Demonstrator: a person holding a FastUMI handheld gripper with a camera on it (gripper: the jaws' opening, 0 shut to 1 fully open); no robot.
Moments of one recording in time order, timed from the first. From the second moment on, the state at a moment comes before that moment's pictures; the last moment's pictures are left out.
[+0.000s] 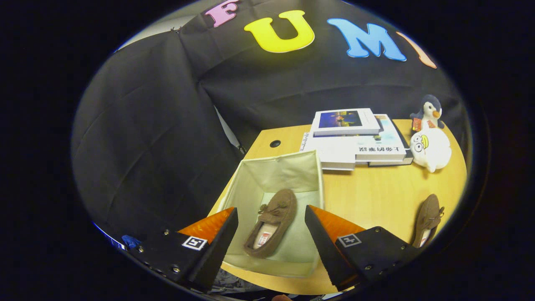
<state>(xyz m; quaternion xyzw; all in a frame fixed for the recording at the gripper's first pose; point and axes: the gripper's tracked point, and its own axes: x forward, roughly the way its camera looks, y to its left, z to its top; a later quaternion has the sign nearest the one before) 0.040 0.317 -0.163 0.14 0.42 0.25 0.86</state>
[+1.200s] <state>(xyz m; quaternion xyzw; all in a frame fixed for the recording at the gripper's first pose) 0.037 0.018 -0.233 0.09 0.43 0.07 0.89</state>
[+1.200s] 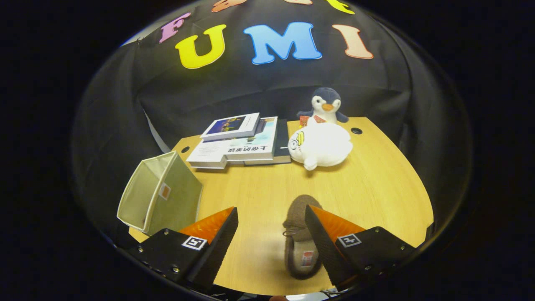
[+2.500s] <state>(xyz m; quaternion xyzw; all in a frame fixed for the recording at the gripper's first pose) -0.014 -0.058 -0.367 0.08 0.58 0.06 0.81</state>
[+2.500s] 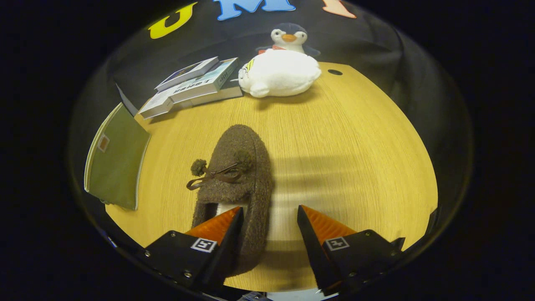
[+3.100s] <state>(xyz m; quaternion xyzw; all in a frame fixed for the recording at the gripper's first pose) -0.014 -0.060 -0.355 0.16 0.60 0.00 0.78</state>
